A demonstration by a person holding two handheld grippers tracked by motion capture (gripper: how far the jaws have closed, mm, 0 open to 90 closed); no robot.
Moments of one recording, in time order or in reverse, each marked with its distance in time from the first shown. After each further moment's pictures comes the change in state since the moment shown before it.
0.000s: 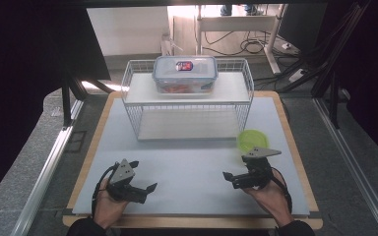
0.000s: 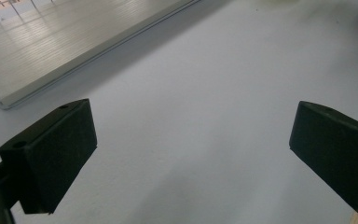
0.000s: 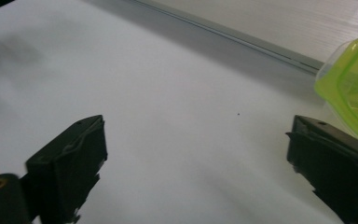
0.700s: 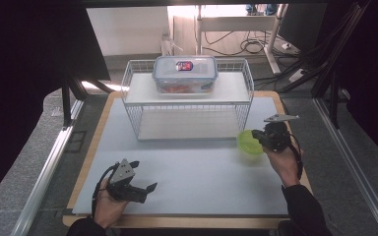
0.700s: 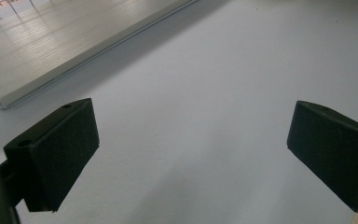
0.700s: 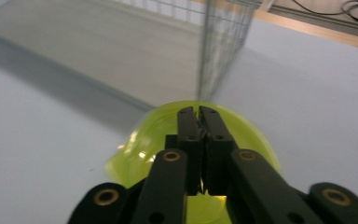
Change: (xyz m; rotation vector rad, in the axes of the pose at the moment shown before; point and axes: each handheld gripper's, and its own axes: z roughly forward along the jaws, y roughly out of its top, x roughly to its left) left arm 0.001 -0.001 0.001 -0.002 -0.007 -0.003; right arm -0.092 0.053 -0.009 -0.004 -0.235 0.059
